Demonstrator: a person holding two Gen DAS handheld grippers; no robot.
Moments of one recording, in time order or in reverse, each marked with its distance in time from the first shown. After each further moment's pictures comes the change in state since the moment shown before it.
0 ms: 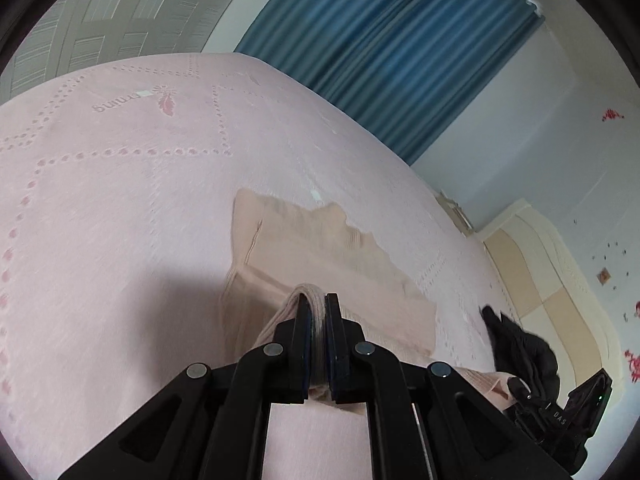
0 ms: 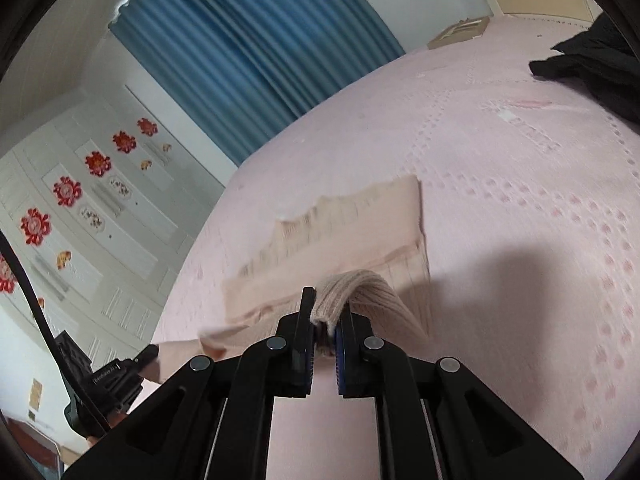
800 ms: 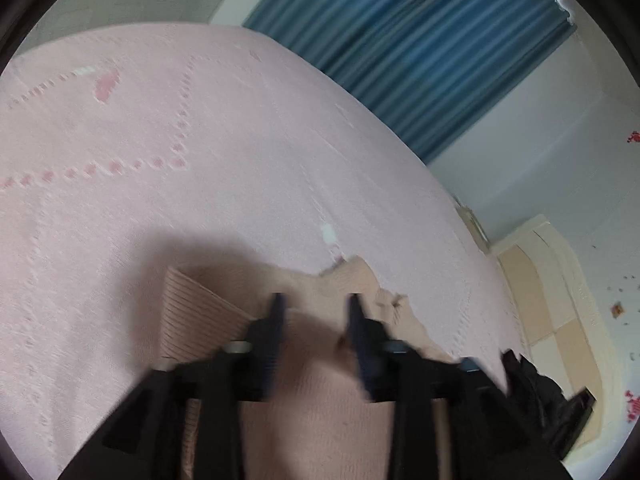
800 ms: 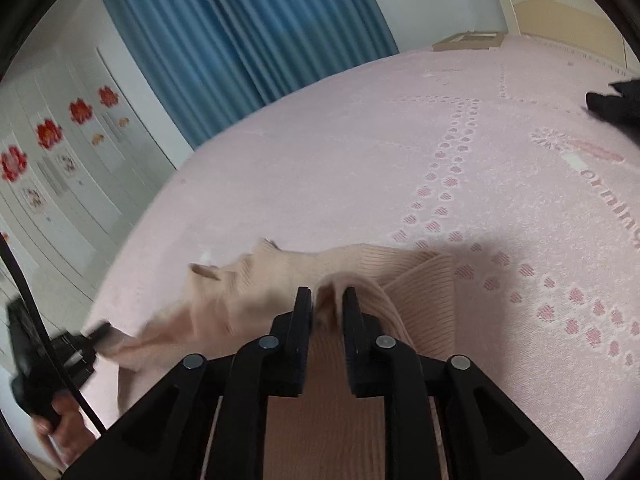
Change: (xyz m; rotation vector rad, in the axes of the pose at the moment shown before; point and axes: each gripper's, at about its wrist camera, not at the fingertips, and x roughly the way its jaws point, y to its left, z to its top) left arm 0.177 0.015 0.082 -0.054 0.026 0.016; right arm 0.192 -0.014 0.073 -0.139 0.043 -0.176
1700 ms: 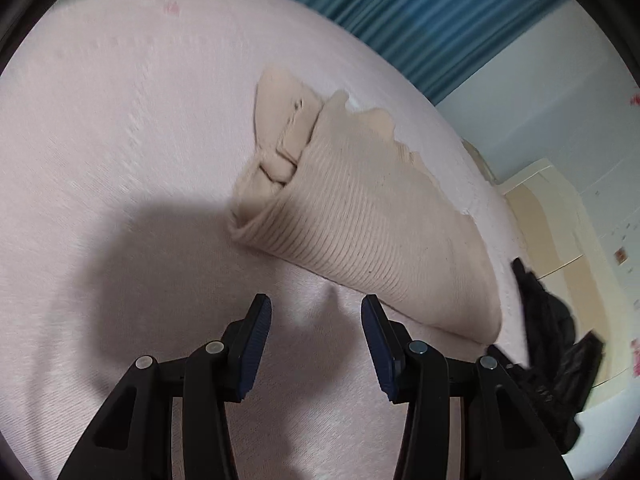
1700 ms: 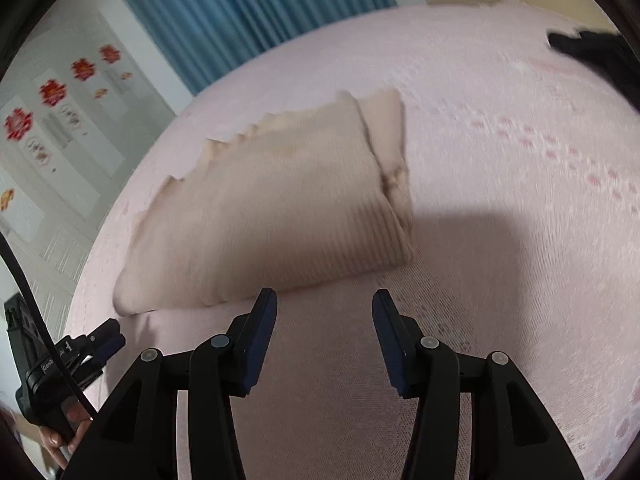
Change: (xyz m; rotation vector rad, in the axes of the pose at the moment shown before) left arm -0.080 0.048 -0.141 0.005 0.216 0.004; right arm -0.078 -0.023 -0.129 0.053 0.195 -0.012
